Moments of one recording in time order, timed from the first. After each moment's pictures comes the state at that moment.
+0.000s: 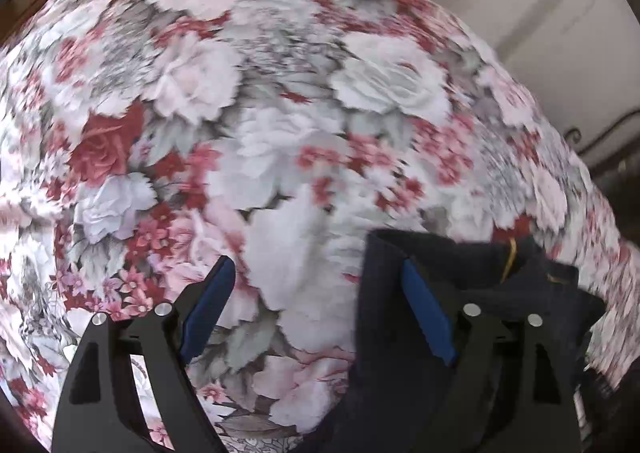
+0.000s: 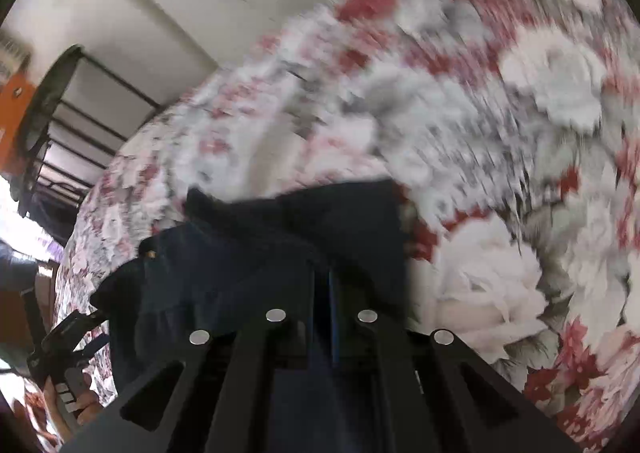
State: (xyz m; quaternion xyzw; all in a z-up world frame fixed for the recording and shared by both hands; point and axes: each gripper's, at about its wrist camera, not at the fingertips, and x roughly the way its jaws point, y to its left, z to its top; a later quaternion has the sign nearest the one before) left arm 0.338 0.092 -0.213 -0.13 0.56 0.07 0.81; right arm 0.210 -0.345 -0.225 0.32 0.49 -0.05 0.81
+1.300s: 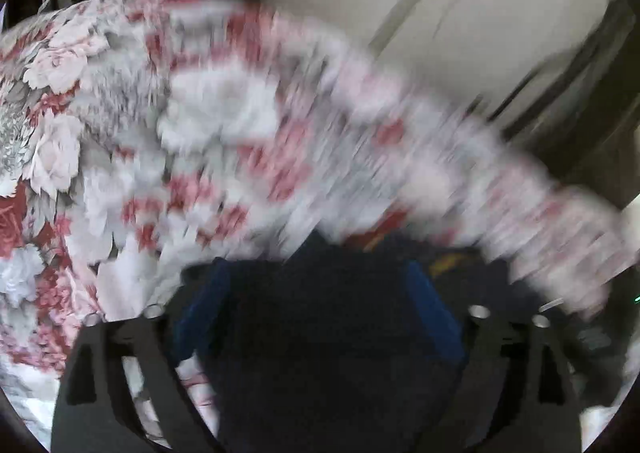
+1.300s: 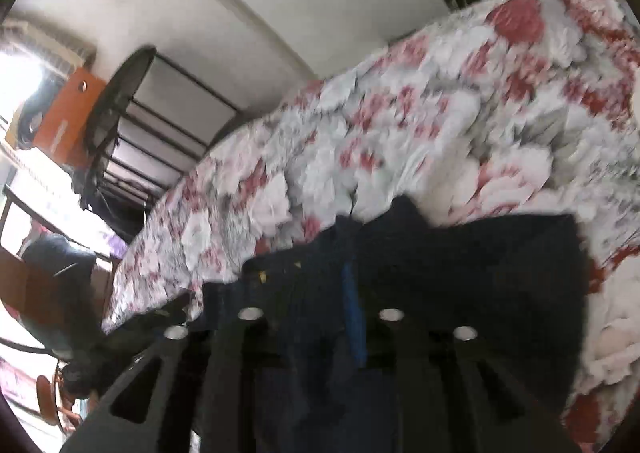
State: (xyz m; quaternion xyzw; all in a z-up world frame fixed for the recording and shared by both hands) left arm 0.363 -0.006 -0.220 -0.06 0.56 -0.06 0.83; right arm 0.252 -0.281 -0.205 0.34 0.43 0.06 0.83
